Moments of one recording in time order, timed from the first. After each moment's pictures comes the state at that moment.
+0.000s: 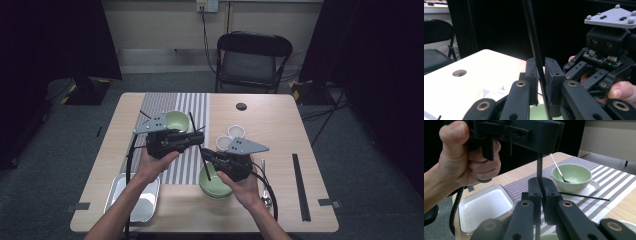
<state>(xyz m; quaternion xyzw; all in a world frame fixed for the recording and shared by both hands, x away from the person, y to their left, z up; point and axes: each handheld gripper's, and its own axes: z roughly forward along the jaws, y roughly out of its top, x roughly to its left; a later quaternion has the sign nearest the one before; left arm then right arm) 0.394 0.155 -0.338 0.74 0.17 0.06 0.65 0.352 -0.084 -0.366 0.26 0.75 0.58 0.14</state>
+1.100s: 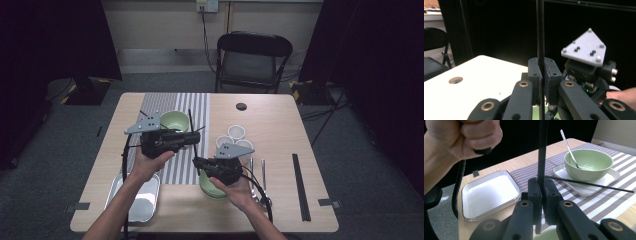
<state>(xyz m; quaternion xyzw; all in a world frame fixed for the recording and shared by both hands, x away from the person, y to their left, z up) 0.393 0.165 -0.334 0.74 0.15 0.05 0.65 0.358 -0.067 -0.393 0.24 0.79 0.56 0.10</state>
